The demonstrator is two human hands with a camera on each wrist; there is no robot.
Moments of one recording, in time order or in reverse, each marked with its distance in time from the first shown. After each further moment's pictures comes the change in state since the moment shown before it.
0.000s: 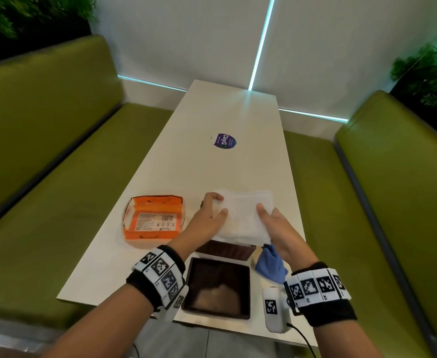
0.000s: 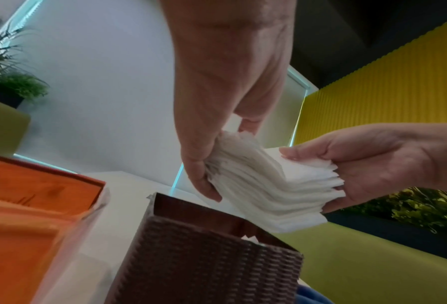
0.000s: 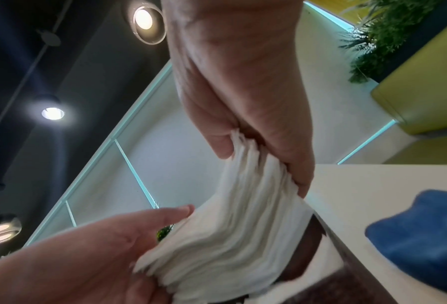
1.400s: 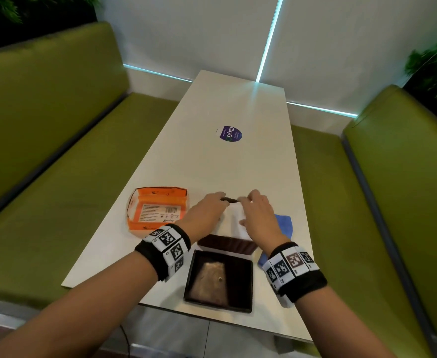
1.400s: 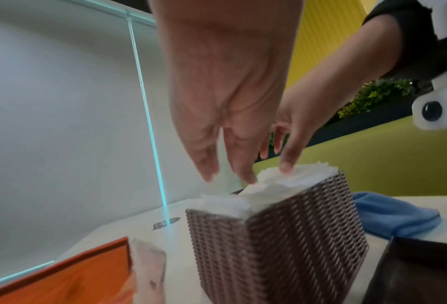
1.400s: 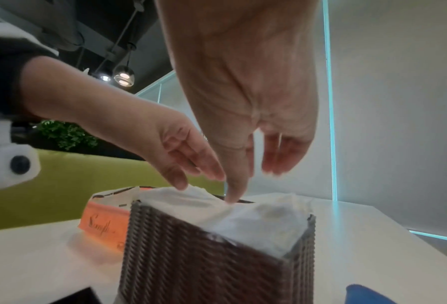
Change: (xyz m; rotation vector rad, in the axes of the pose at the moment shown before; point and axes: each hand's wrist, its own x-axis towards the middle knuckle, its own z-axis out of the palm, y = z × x) left_hand 0.049 -0.046 0.006 0.811 -0.153 0.298; right_hand 0.023 0.007 0.037 -1.412 0.079 -0.514
